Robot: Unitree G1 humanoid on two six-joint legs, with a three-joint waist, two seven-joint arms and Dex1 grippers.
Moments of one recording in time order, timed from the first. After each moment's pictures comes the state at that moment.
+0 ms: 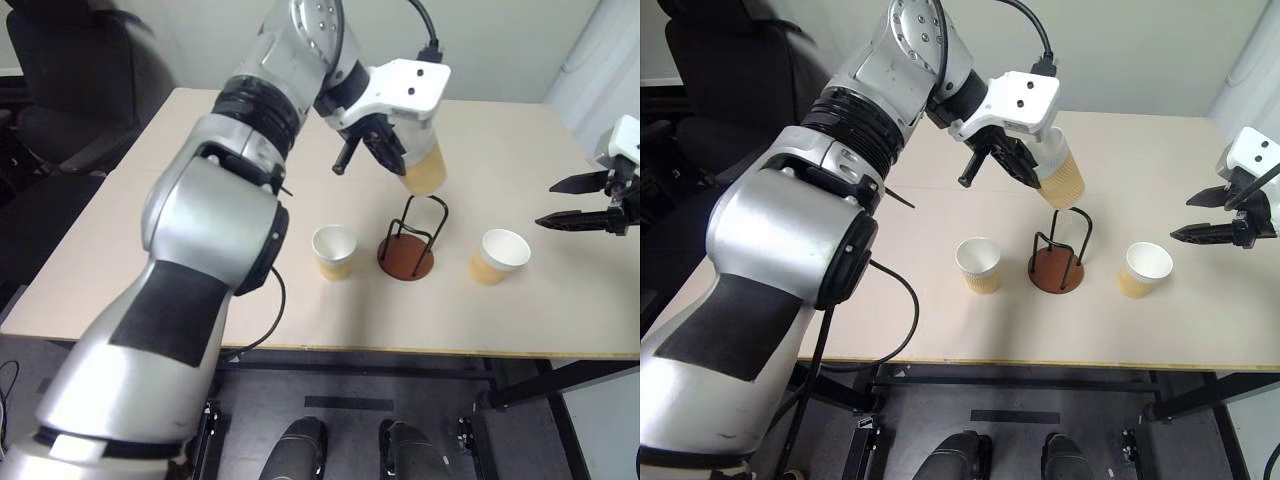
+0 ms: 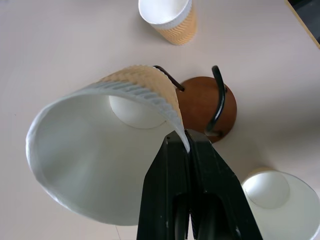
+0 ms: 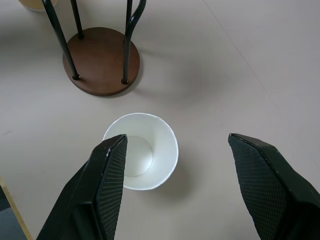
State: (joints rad) left arm -1.87 0.21 -0.32 1.38 0.30 -0.25 -1.58; right arm -0.83 -1.23 0.06 0.23 0.19 0.55 1.38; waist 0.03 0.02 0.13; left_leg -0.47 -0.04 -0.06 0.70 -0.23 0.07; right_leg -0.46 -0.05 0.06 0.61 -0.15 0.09
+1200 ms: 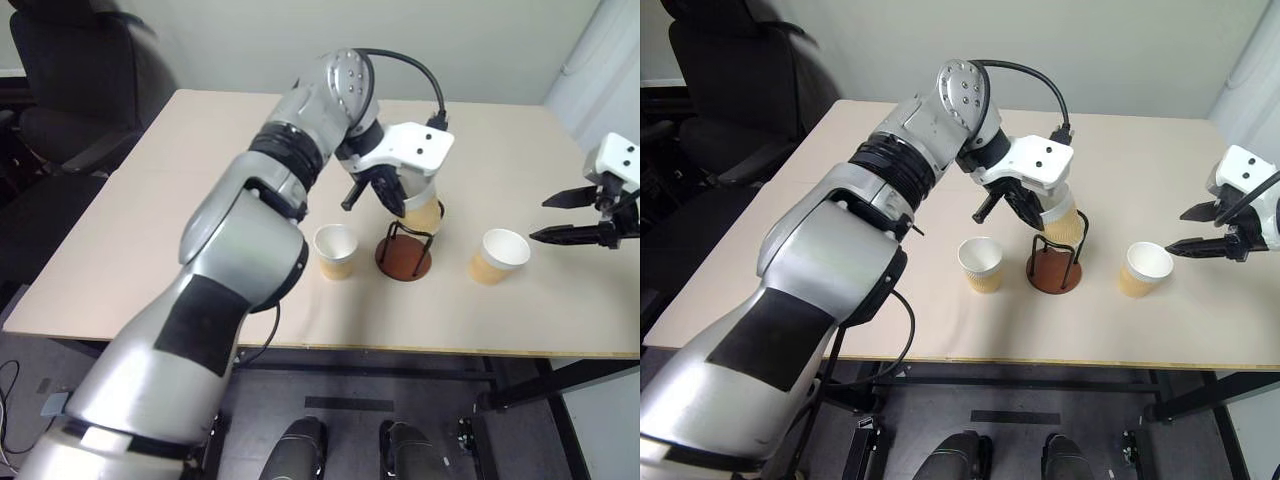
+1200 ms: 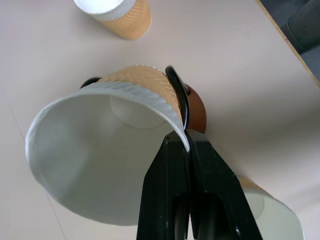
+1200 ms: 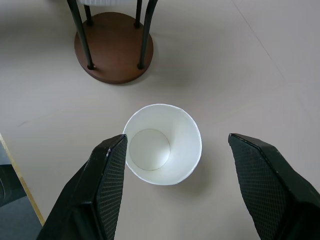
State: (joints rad) left arm -1.78 0.13 -0.48 1.37 0.22 -0.26 -1.58; right arm -0.76 -1.24 0.05 0.16 0.21 0.58 1.38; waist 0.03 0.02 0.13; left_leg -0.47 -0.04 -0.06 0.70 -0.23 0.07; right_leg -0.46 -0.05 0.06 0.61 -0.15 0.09
